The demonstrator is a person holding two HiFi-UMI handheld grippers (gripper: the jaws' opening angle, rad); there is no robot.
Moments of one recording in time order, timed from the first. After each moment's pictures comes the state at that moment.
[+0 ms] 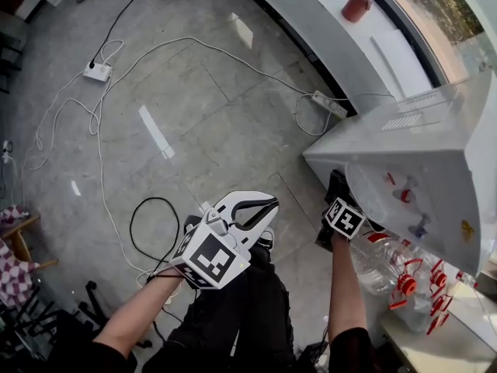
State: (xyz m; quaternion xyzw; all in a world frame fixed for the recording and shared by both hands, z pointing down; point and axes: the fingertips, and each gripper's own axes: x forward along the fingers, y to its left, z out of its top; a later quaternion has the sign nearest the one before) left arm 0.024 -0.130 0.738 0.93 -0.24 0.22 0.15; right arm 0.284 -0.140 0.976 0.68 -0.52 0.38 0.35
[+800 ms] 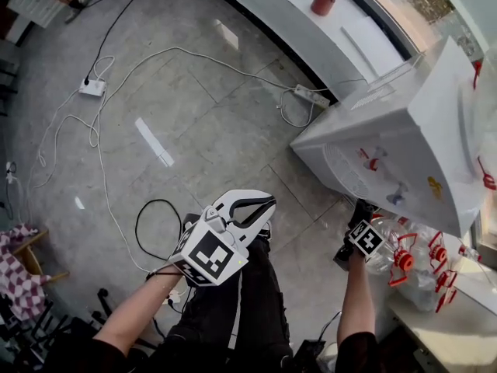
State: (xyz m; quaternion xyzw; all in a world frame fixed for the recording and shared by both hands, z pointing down) left arm 0.061 -0.101 0.678 0.94 -0.19 0.23 0.14; right arm 0.430 0.011 0.904 0.76 -0.36 0.42 0.34
